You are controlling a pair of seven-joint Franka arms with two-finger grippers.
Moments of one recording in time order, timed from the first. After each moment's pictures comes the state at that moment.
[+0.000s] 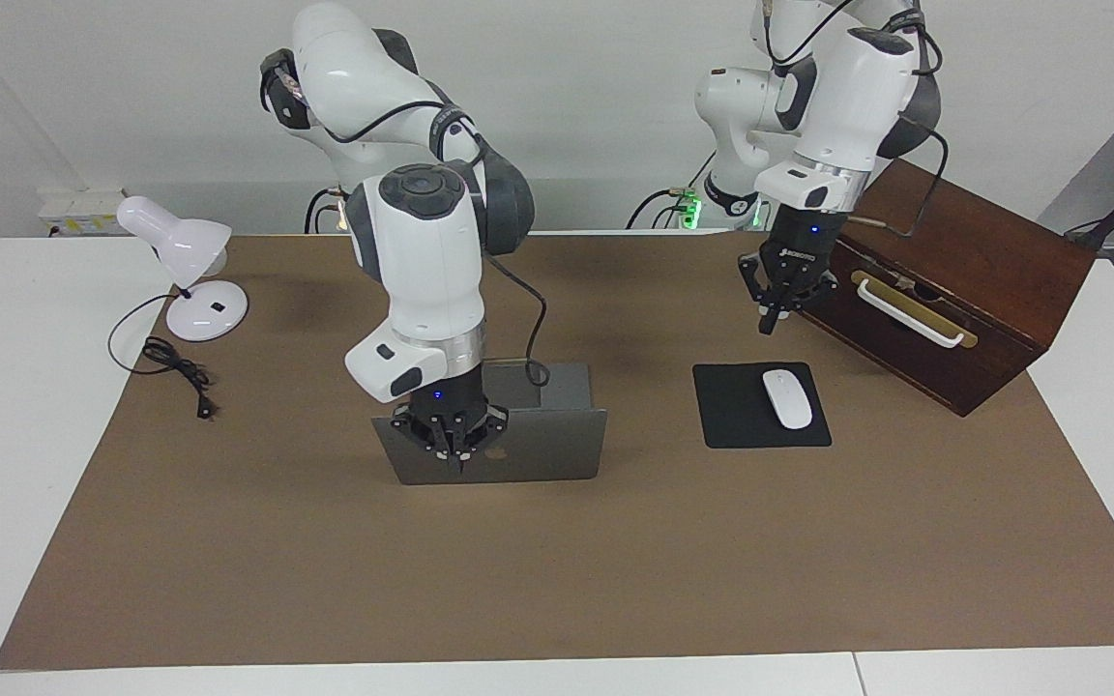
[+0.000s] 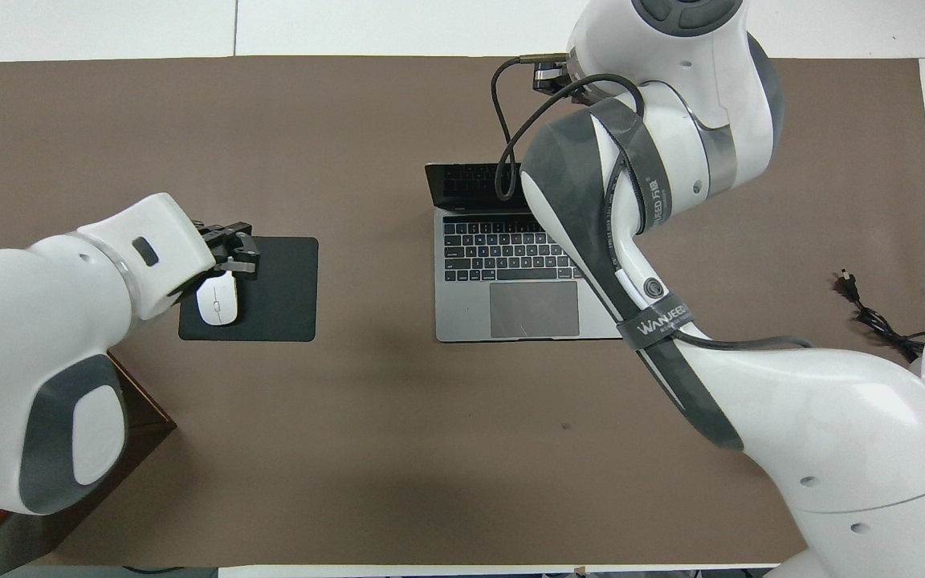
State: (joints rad) left arm -0.34 -0.20 0.00 -2.18 -0.12 2.46 0.11; right arm 0.35 0.69 0.01 -0.93 -0.14 1.86 0.47
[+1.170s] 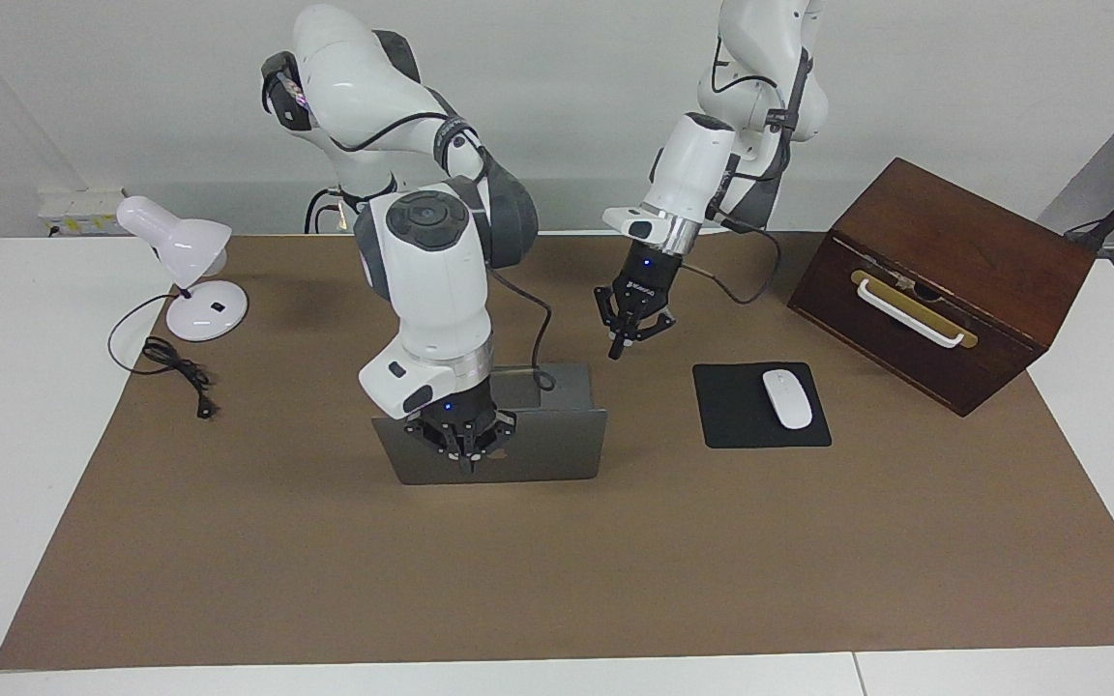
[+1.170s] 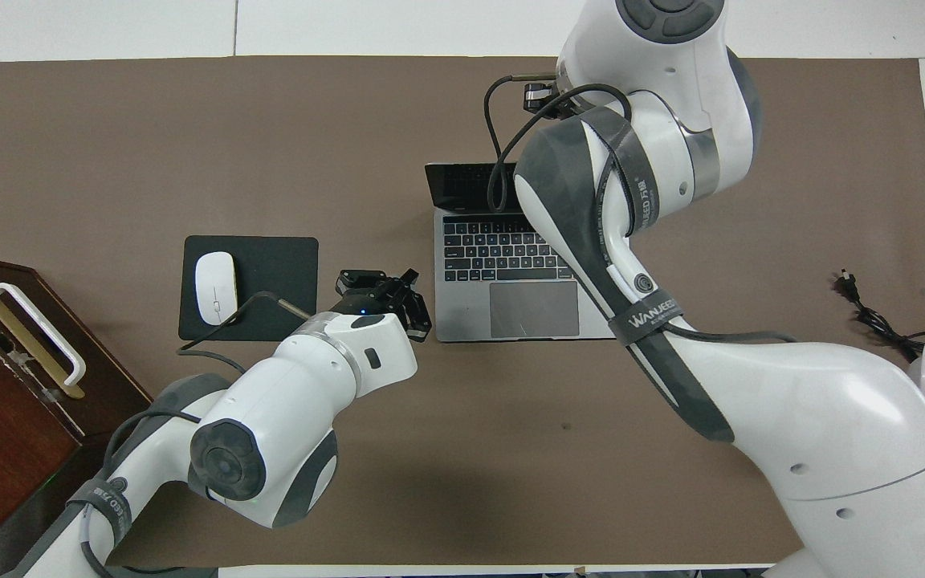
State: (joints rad) left arm -0.64 0.00 0.00 -2.40 -0.12 3.09 0.11; right arm 0.35 0.70 0.02 -0.98 -0.09 1.86 0.47
